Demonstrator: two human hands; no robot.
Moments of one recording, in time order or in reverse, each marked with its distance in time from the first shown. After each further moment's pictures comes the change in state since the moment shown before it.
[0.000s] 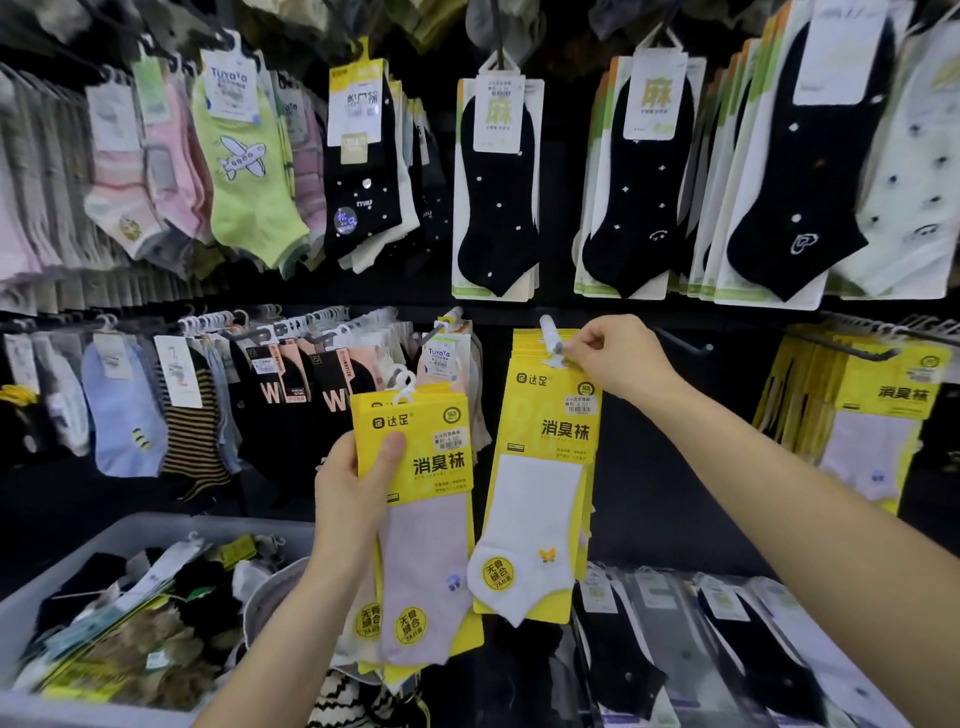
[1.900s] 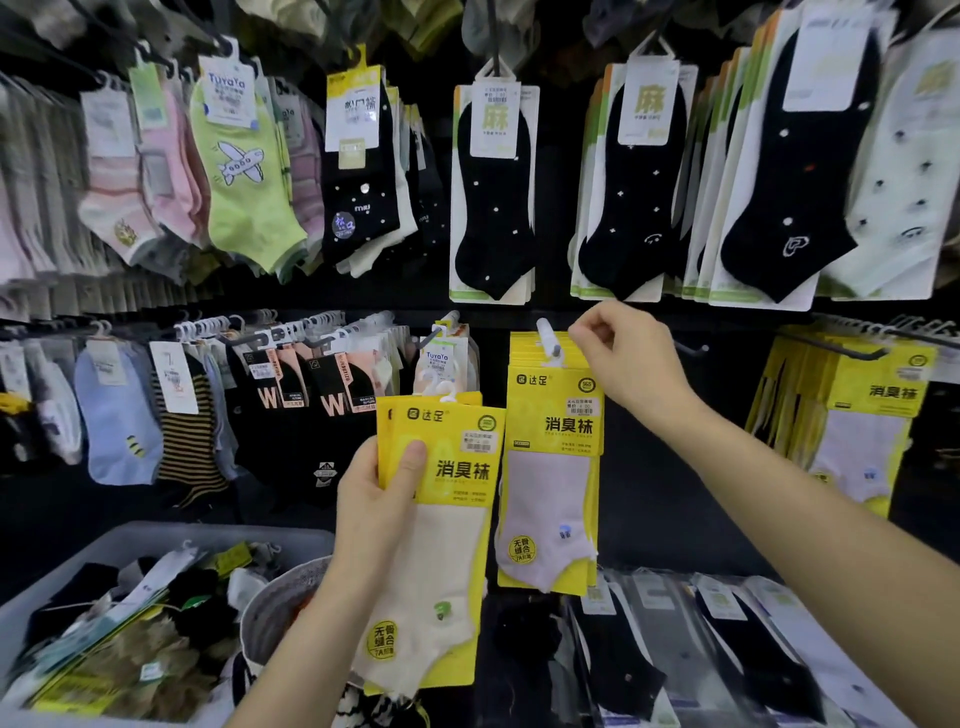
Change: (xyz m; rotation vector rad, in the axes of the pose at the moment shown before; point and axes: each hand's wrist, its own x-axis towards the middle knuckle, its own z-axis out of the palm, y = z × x) left_hand -0.012 0.006 0.011 -0.059 -0.075 0.051; right_hand -0.025 -0.013 -0.012 0.034 0.187 -0.151
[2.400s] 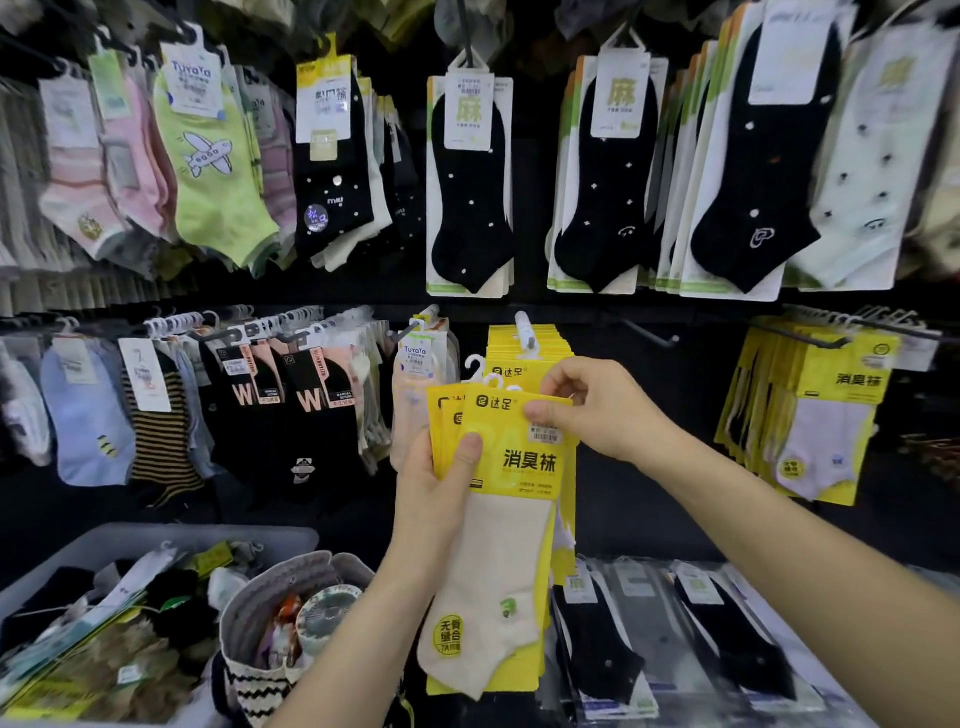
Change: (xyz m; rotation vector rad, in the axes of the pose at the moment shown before) left_hand -0.022 0.010 0.060 -0.194 -0.145 -0.064; right_hand -0.042 0.006 -0.006 0.186 -0.365 0.072
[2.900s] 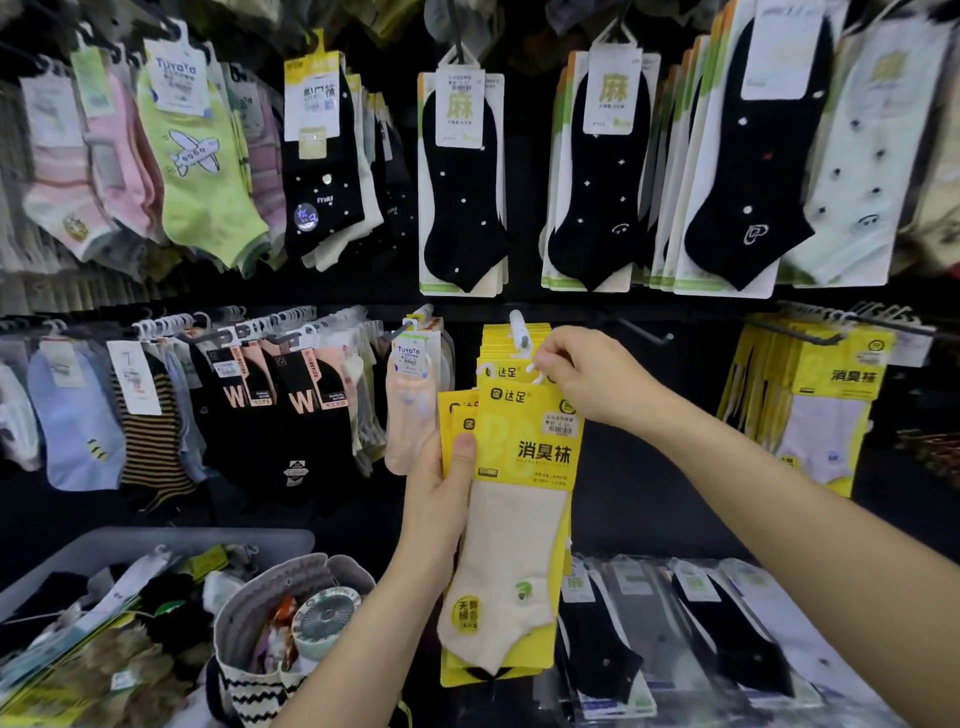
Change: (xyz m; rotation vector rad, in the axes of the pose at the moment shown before) left_hand 0.003 -0.010 0.008 0.024 -0.070 -0.002; right_hand 0.024 -0.009 -0.013 -0.278 0.028 -0.079
